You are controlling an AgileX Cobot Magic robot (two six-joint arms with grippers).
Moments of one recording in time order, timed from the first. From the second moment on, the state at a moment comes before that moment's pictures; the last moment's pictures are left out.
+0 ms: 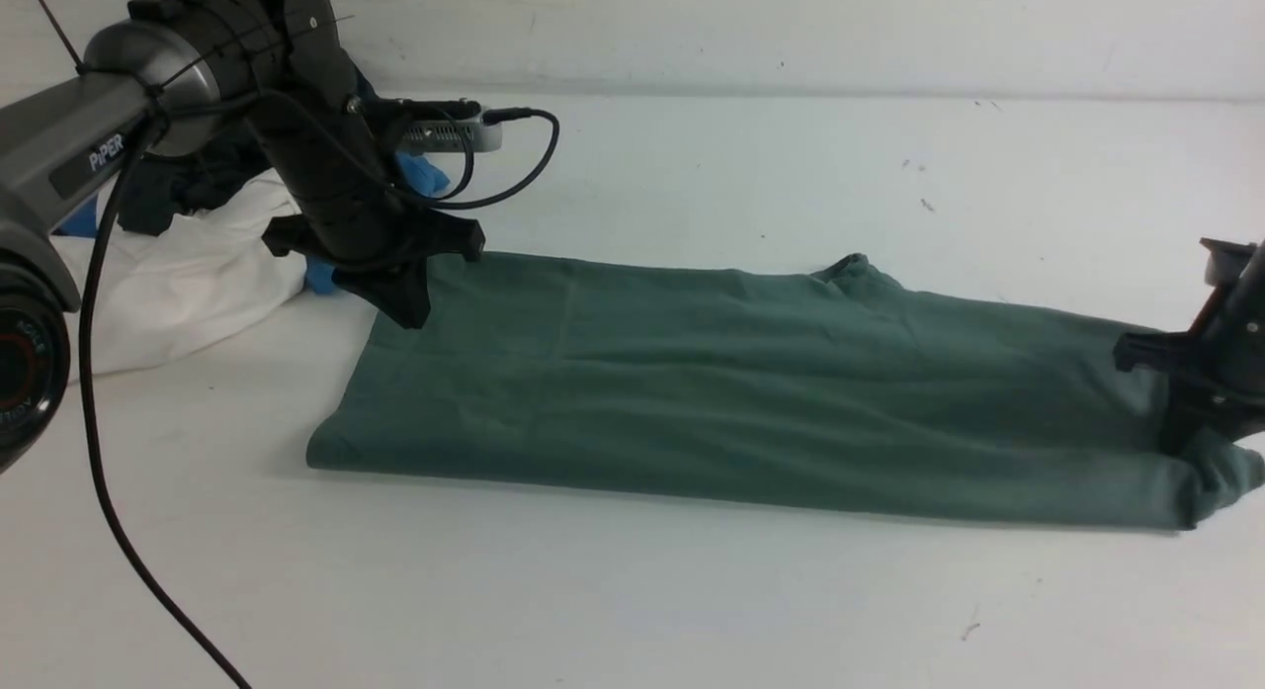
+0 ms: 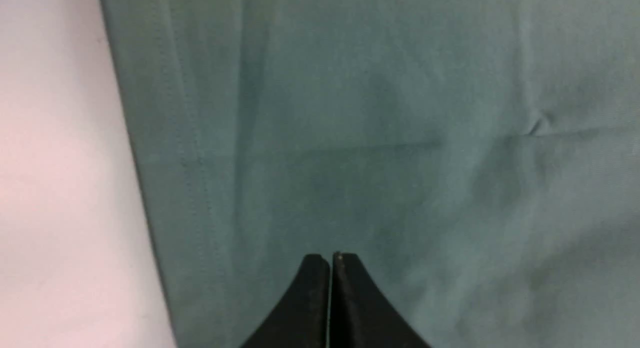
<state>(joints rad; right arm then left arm) -0.19 2.14 -1.56 0.04 1.17 0.06 -0.14 2.20 -1.96 -0.19 1.23 0.07</state>
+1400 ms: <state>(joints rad) 0.64 2.16 -1.99 0.14 1.06 0.38 -0.08 1.98 -1.95 -0.29 1.24 0.07</state>
